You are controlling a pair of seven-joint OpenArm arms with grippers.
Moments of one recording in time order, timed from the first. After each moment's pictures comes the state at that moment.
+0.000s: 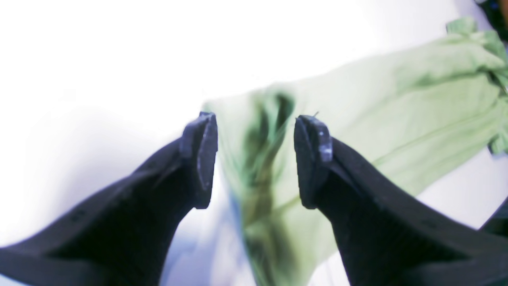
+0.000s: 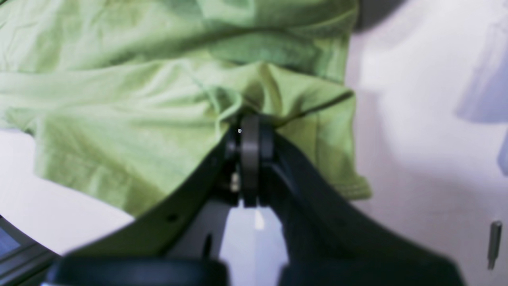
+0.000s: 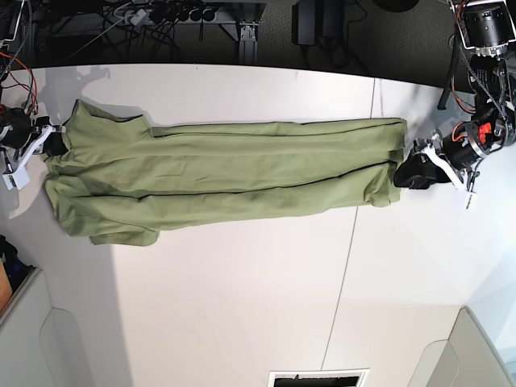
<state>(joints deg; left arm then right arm) 5.4 -25.1 -21.0 77.2 -50.6 -37.3 50.6 -3.4 33.2 15.7 73.7 44.4 34.5 -59.3</state>
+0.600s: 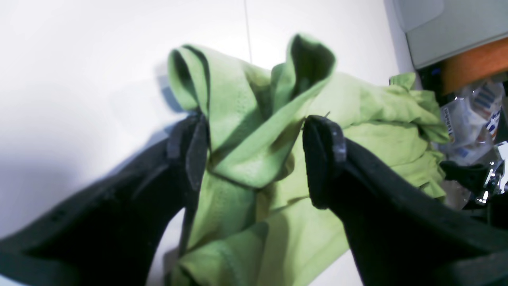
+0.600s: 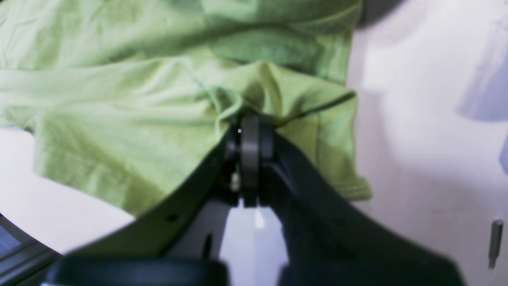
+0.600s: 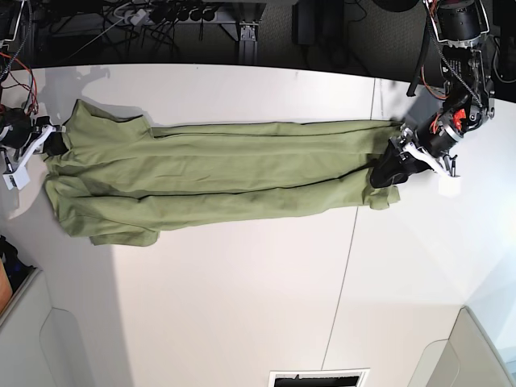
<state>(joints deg) 5.0 -17.8 -21.3 69.8 -54.3 -38.8 46.7 -3.4 33.2 15.7 73.7 44.4 34.5 -59.8</state>
